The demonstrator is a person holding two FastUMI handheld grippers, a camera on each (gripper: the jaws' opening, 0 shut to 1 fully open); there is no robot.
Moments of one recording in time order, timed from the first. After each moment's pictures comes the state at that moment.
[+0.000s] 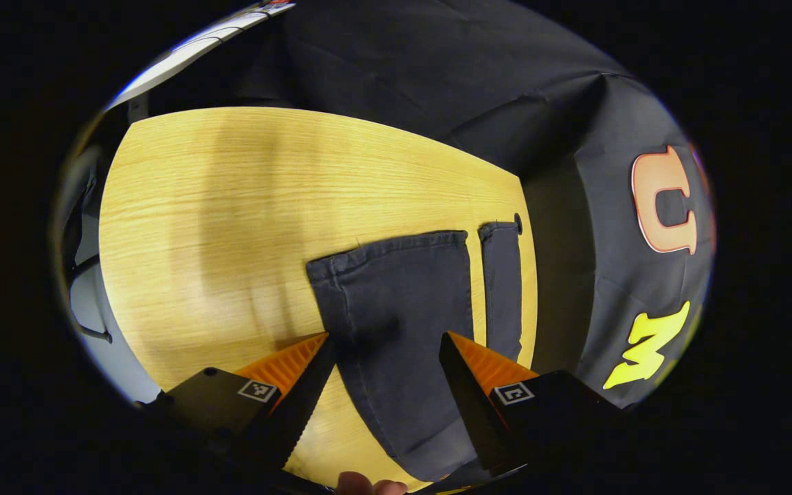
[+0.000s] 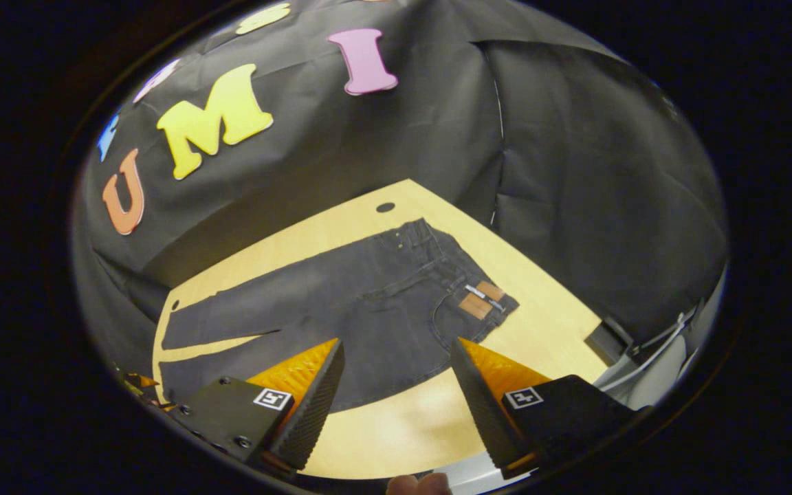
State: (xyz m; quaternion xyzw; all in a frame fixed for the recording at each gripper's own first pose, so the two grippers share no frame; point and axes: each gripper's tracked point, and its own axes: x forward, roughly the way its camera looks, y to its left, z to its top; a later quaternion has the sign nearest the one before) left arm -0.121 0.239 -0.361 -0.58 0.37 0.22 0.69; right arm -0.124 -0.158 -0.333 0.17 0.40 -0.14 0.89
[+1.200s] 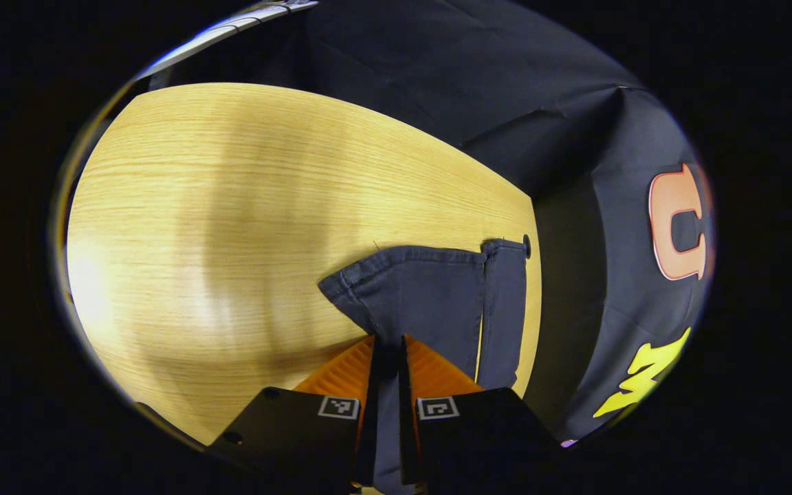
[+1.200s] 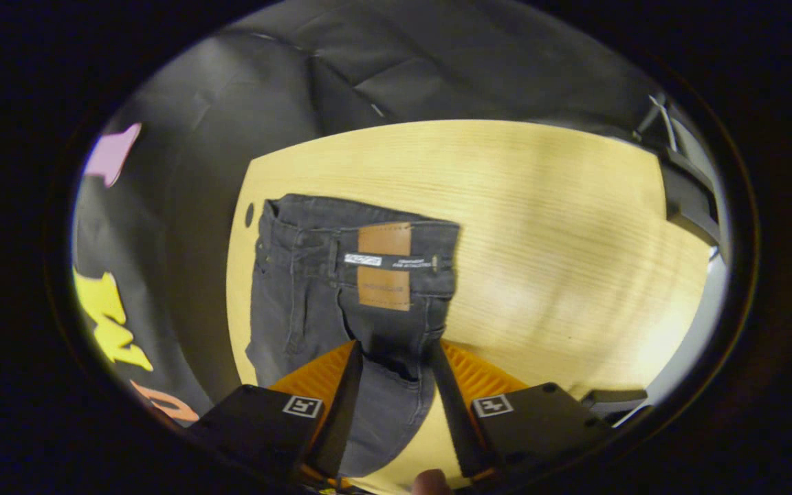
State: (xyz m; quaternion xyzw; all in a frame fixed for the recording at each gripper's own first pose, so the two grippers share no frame) left arm -0.081 0.227 -0.387 -0.59 0.35 0.28 0.67; right arm -0.090 -0.243 -0.442 0.53 0.46 -0.30 0.65
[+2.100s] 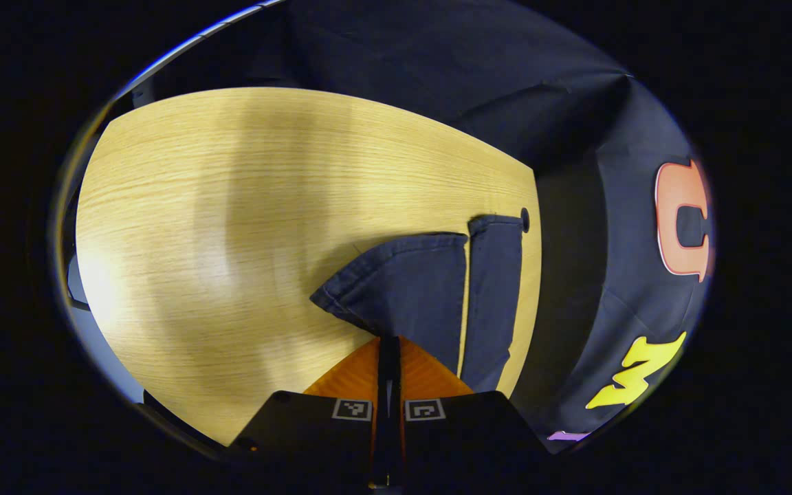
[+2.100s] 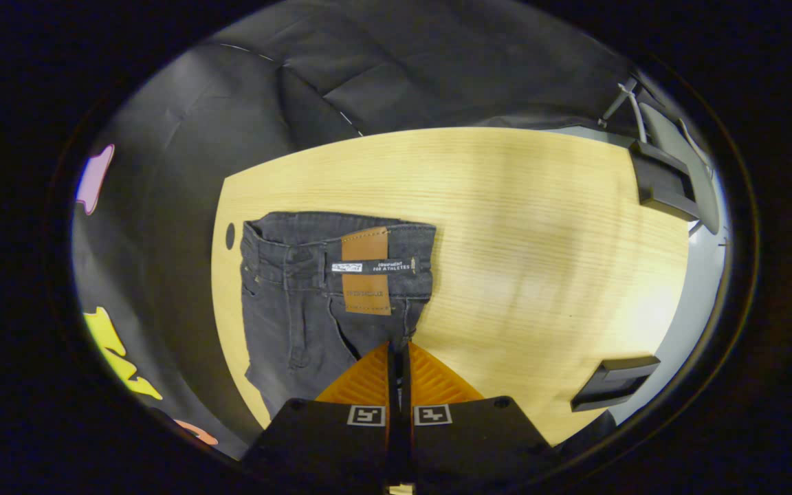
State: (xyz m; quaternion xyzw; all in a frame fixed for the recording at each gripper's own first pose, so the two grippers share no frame) left arm -0.069 0.221 -0.344 -0.61 0.42 0.22 0.63; right arm -0.090 -0.247 -0.423 0.53 0.44 -0.35 0.63
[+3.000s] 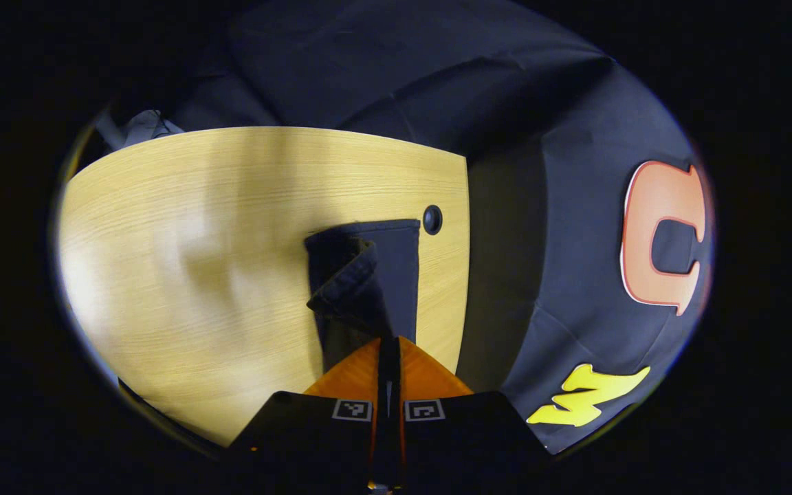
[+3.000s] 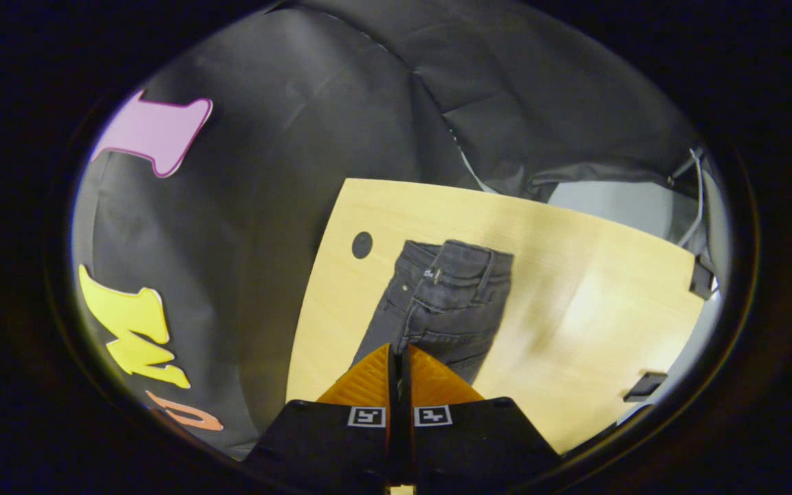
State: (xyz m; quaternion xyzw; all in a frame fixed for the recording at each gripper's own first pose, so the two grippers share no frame) left arm 0.108 0.223 -0.273 -0.64 0.42 0.16 0.62; right arm 0.083 -0.225 -0.316 0.48 0.42 -0.25 0.73
